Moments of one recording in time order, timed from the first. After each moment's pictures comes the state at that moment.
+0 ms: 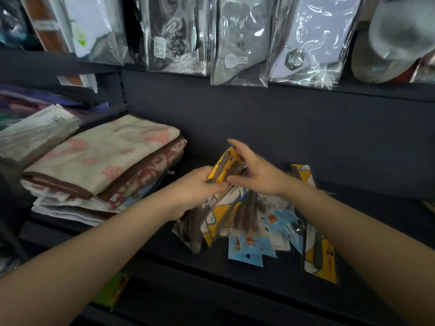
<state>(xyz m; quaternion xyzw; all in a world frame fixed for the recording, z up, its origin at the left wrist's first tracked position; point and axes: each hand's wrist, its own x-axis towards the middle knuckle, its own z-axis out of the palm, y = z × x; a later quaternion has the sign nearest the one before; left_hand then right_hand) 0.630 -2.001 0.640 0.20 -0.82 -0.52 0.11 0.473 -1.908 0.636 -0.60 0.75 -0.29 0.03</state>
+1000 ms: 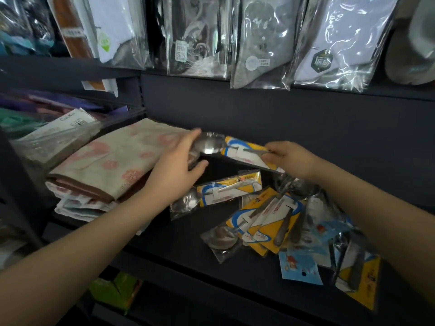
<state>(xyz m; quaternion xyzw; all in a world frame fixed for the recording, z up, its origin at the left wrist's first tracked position) 0.651 -2.057 0.646 0.22 -0.88 -0.19 0.37 0.450 -1.913 0.673 -0.54 0.81 -0.23 0.02</state>
